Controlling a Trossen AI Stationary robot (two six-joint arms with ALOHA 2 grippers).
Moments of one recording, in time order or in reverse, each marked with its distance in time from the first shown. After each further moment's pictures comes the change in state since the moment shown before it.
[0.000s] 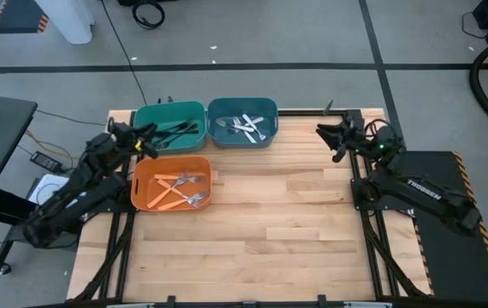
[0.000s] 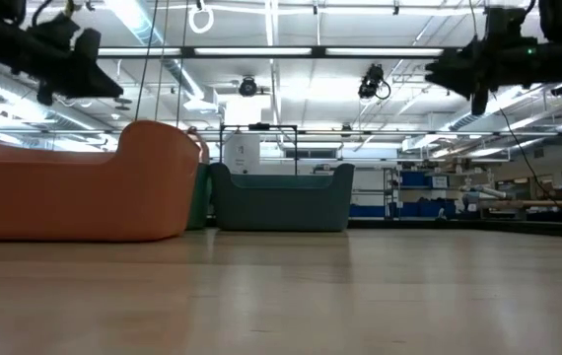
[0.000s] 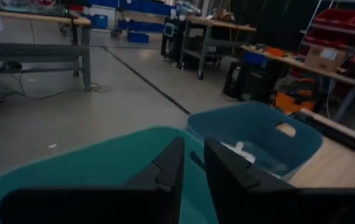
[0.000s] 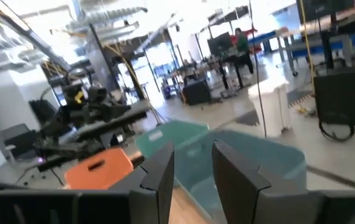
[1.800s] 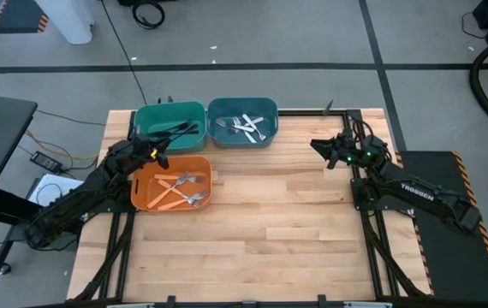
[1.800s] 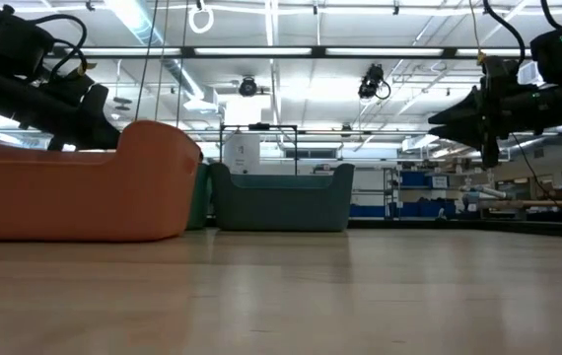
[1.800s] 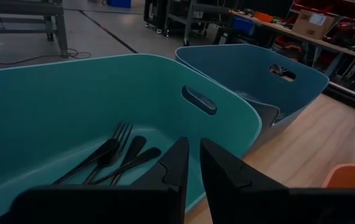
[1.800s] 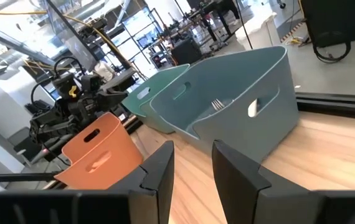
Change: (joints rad) left arm 0.000 0.000 -0.282 0.166 0.103 -0.034; right arm 0.003 -0.007 -0.206 0.015 0.007 0.182
